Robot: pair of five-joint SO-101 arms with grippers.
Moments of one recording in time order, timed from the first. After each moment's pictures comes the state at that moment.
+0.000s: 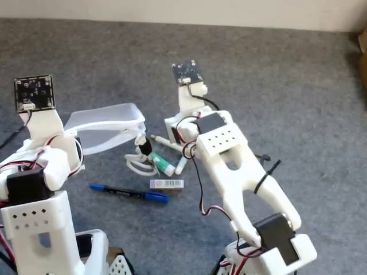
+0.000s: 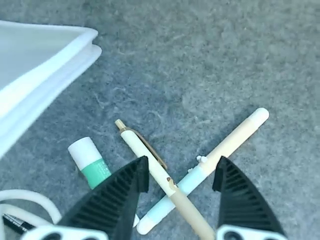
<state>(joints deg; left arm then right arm) -17.2 -52.8 33.6 79.1 4.0 -28.8 -7.5 21.1 49.9 -4.0</state>
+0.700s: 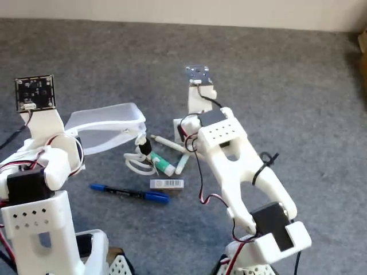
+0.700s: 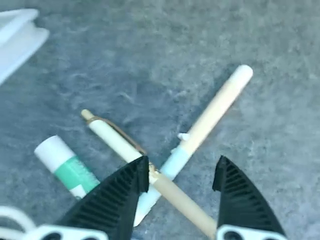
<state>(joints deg) -16.9 -52.7 33.6 79.1 4.0 -25.5 -1.8 20.1 53.2 -12.0</state>
